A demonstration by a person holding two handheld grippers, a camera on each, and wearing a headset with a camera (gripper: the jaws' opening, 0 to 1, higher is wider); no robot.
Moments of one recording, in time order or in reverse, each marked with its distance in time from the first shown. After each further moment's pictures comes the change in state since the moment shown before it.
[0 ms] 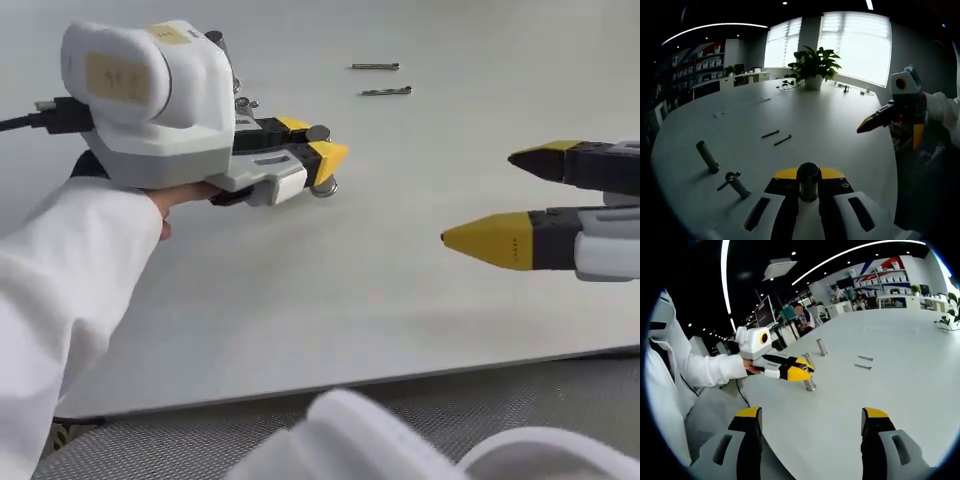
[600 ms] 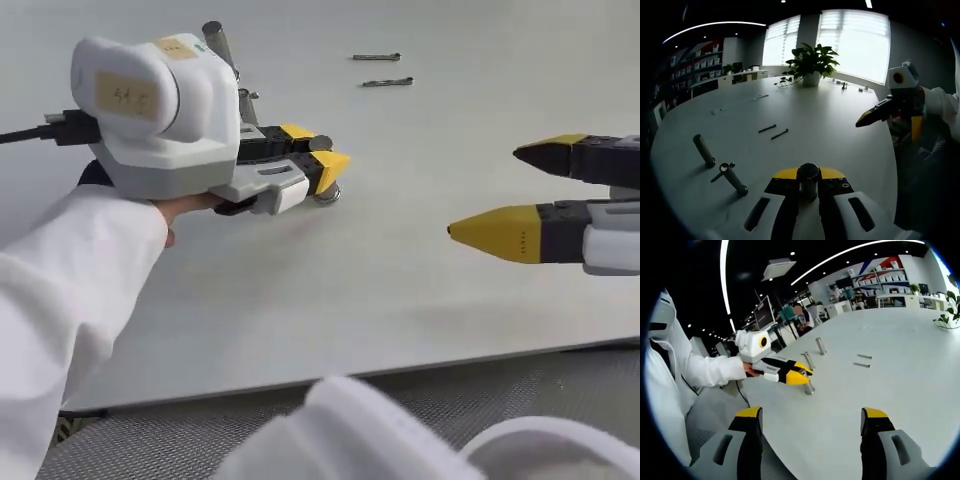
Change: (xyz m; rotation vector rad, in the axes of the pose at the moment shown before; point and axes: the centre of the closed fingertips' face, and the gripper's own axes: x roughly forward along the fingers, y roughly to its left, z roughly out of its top) left arm -0.001 -0.003 -0.013 0.007 0.020 -0.010; right arm -0.003 0.001 -0.007 0.006 0.007 -0.005
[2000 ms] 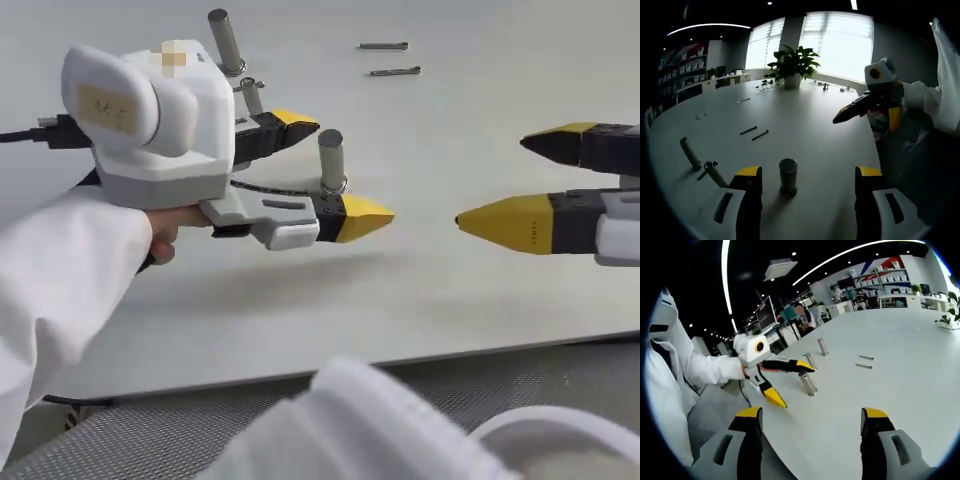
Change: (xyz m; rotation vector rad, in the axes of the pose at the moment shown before) left arm -0.014 -0.028 -0.008 0.054 -0.016 -0.167; right arm 0.002 0.003 0.003 -0.006 -0.003 0.015
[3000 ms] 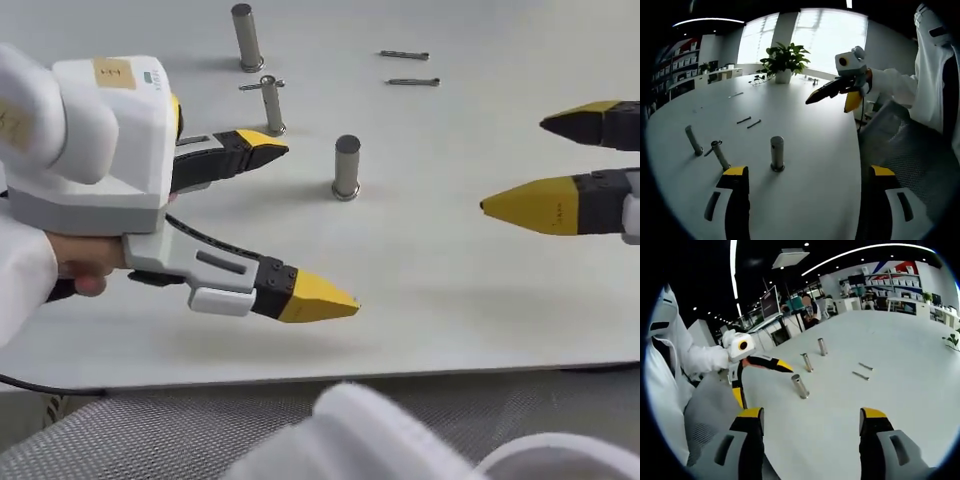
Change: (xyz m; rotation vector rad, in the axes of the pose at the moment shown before) left arm -0.039 -0.018 -0.016 -0.018 0.043 -0.065; right arm 0.007 -0.024 0.026 -0.131 0.099 0.008
